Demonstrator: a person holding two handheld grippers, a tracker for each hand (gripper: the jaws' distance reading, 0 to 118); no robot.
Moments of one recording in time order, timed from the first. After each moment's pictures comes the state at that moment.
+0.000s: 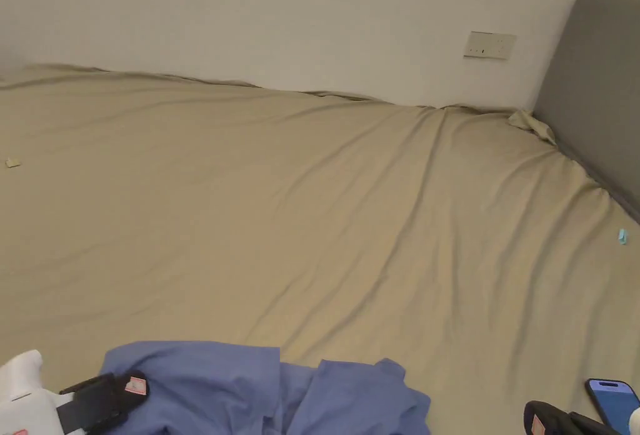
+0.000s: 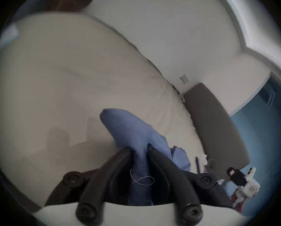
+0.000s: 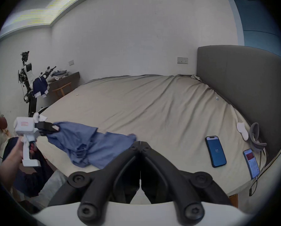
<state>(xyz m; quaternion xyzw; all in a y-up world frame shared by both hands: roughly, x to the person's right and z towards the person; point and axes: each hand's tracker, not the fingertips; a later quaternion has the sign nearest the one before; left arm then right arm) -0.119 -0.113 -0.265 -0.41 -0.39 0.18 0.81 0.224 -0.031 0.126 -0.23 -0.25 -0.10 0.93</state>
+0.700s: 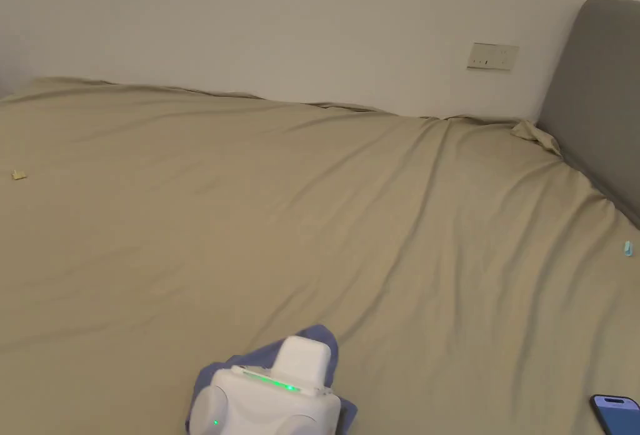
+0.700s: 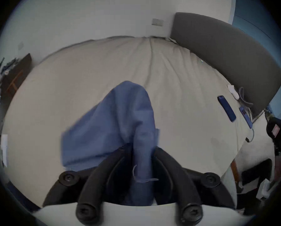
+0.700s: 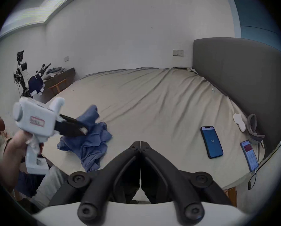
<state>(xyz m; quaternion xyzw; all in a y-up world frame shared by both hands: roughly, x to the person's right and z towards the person) 0.120 -0.105 -0.138 -0.41 -0.46 -0.18 0.77 0.234 -0.043 0.147 -0.26 -0.27 -0.12 0.92</state>
